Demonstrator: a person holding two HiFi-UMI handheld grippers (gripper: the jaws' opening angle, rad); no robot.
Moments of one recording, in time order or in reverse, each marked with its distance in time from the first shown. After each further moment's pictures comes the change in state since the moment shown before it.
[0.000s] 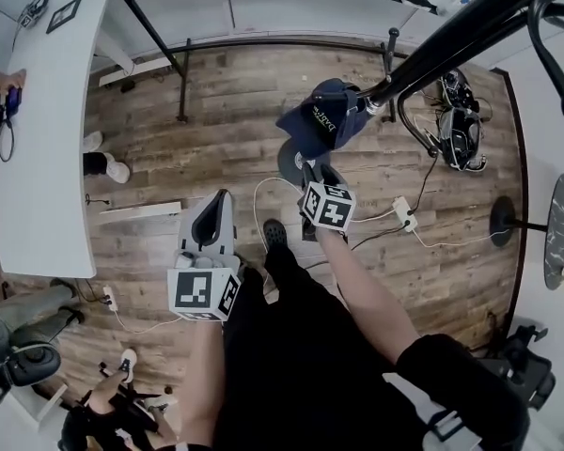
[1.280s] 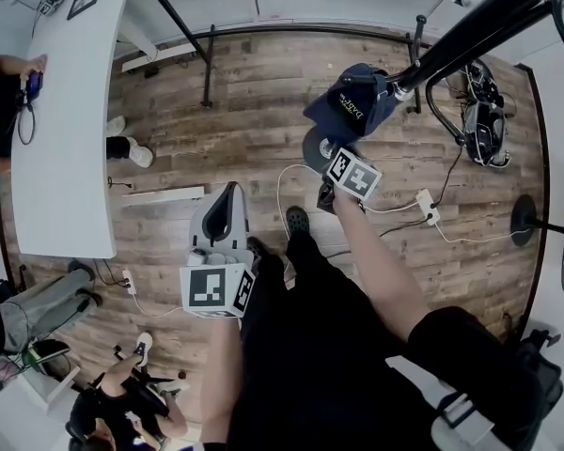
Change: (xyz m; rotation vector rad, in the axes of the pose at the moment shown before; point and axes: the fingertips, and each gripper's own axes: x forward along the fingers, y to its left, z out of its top) left arm -0.030 0.014 0.007 0.025 -0.008 0.086; right arm 0.029 -0.024 0.006 0.230 -0.011 -0.108
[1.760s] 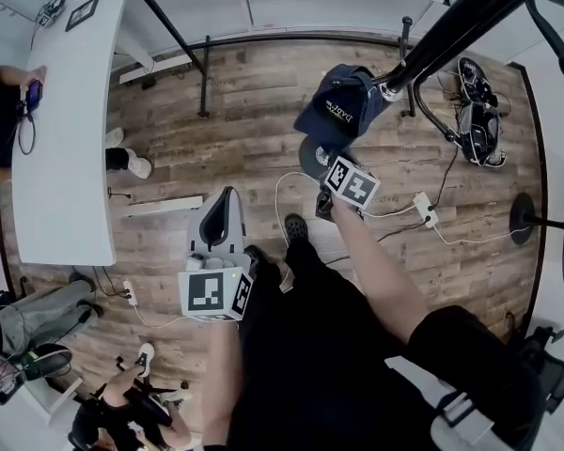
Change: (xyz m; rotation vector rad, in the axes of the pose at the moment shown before) left arm -0.005 -0.002 0.005 0.018 -0.022 -0.003; right arm -0.017 0.004 0.002 0.008 -0.024 0.040
